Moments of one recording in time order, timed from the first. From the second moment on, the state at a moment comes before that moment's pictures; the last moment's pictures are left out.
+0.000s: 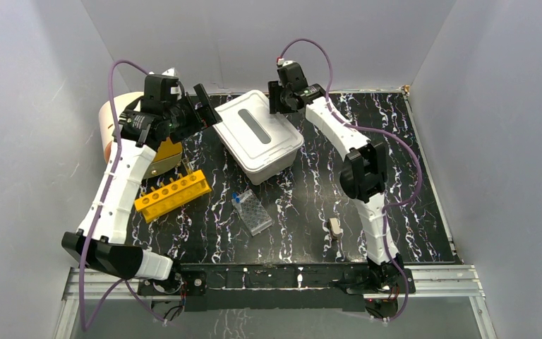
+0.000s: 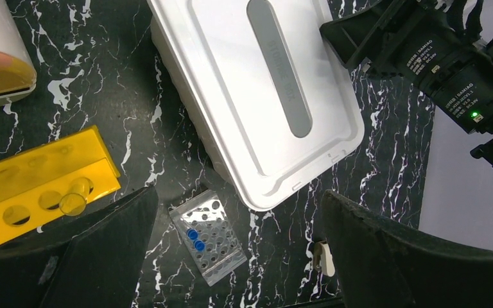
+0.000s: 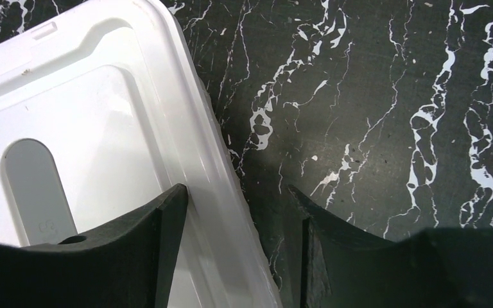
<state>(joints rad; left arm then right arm) -0.28 1.40 1.69 -0.99 0.02 -0.61 0.55 2.29 2.26 -0.66 0.09 0.30</state>
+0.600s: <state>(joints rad) -0.28 1.14 1.75 -1.08 -0.08 -0.57 0.55 1.58 1.74 -0.70 0.13 0.30</state>
